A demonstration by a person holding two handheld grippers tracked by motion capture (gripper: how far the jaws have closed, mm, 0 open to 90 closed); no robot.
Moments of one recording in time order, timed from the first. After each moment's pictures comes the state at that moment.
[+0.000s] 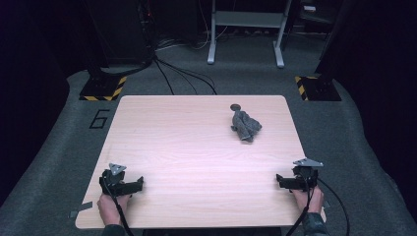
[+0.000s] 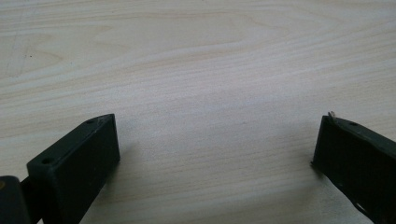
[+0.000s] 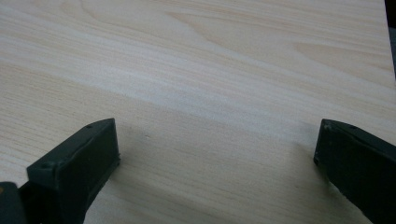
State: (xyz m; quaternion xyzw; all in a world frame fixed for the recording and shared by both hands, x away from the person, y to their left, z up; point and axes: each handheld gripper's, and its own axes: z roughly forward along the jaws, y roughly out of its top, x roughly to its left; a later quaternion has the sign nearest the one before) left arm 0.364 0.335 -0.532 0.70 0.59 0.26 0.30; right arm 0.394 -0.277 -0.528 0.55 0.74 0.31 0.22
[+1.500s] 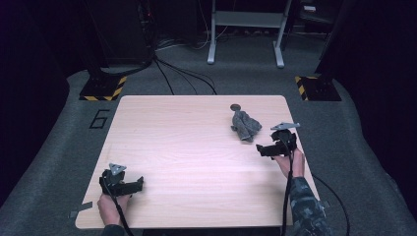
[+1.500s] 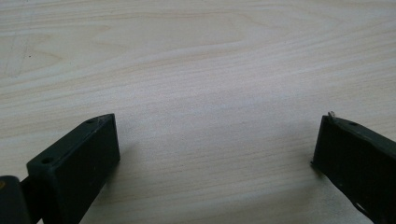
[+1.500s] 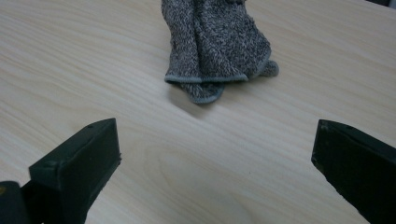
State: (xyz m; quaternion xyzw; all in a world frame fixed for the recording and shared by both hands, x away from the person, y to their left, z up) left arm 0.364 0.336 -0.532 0.70 0.59 0.25 0.30; right arm 0.477 -0.206 -0.444 0.47 0.79 0.33 0.22
